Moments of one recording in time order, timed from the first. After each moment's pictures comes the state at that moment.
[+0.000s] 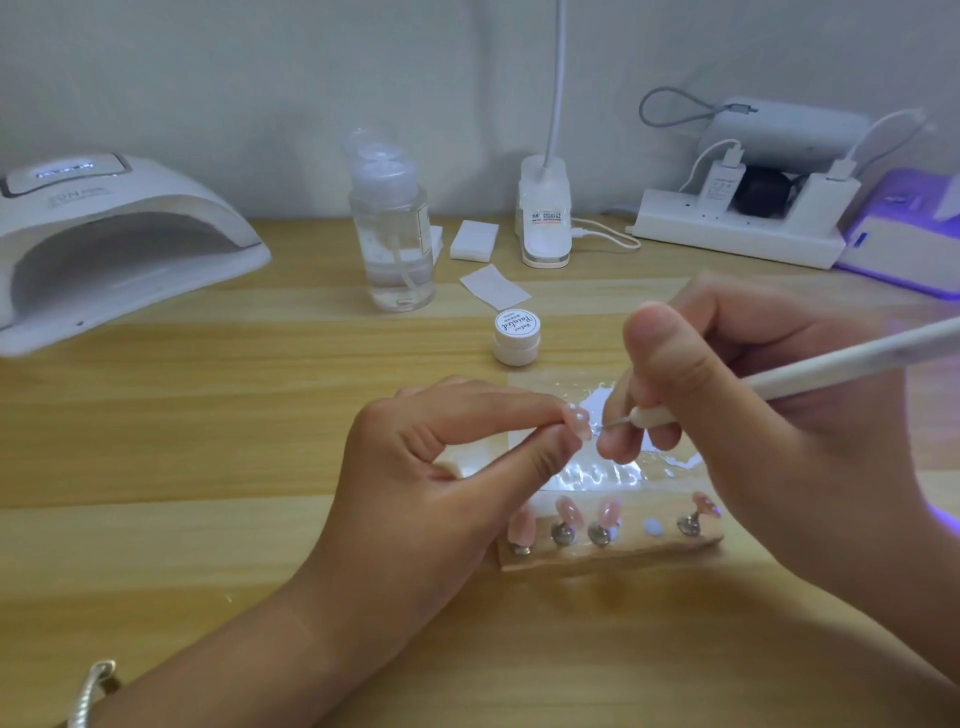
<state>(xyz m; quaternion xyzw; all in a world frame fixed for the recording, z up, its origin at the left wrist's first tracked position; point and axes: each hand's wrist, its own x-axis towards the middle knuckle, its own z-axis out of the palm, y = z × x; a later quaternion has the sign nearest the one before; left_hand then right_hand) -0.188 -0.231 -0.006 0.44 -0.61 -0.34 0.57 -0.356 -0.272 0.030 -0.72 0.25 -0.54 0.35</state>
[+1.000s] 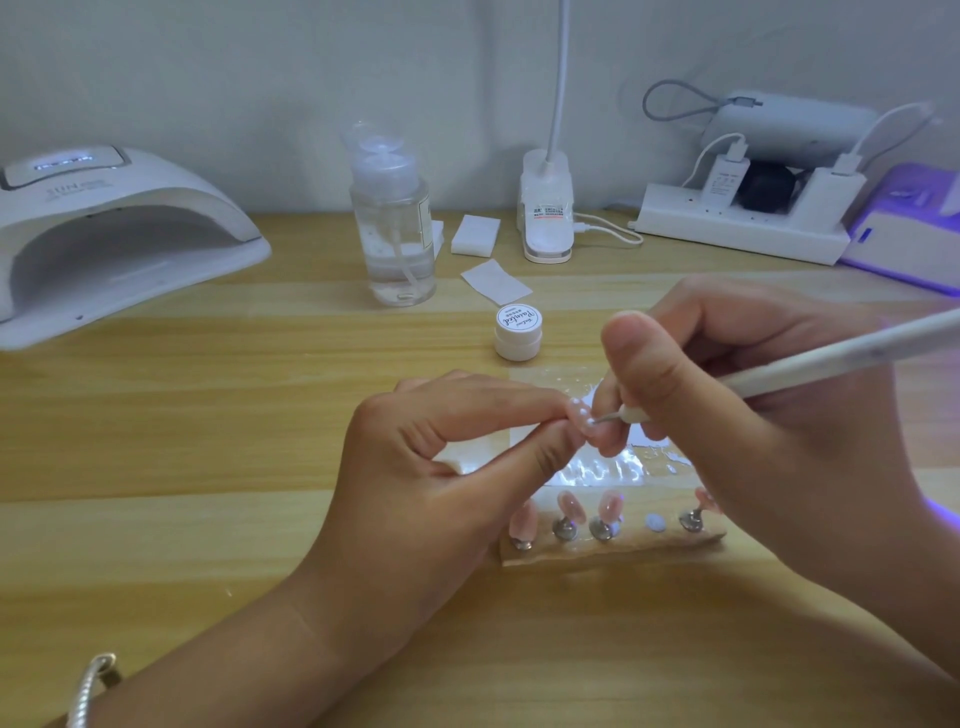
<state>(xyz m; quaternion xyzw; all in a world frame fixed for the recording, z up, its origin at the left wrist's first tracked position) -0.189 -0.233 -0.006 0.43 -0.63 -0.31 0.57 -0.354 -0.272 0.030 -0.73 0.27 -0.52 0.34</state>
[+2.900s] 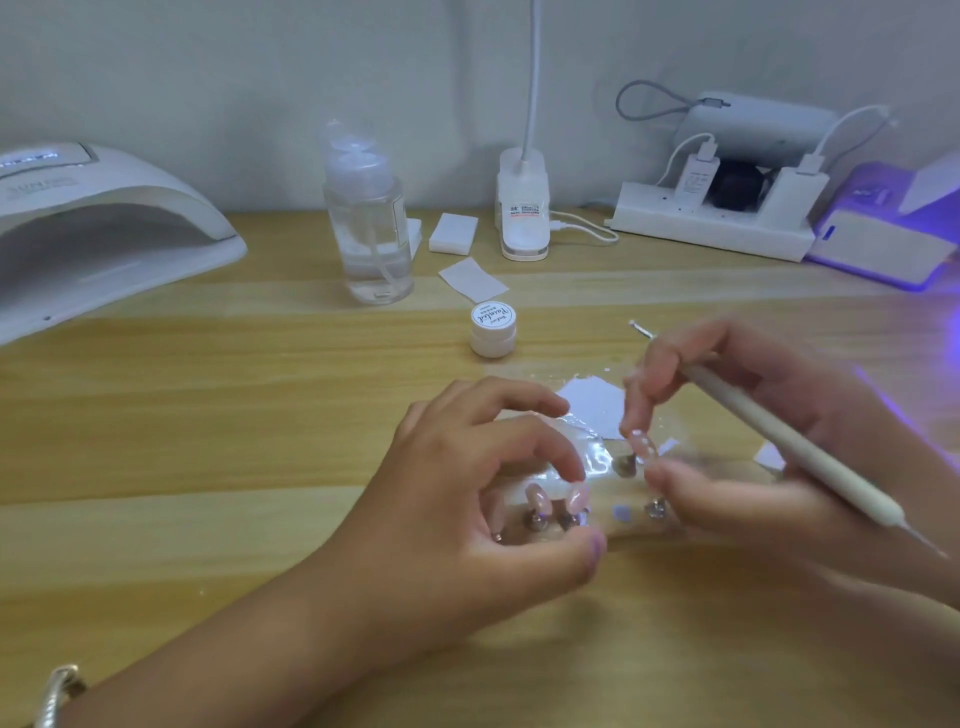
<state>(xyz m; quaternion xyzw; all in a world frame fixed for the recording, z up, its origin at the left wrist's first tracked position) -0.198 -0.228 0.000 0.51 -0.76 -0.23 0.34 -0.409 -0.272 0.026 -0.83 0.29 -0.38 0.29</state>
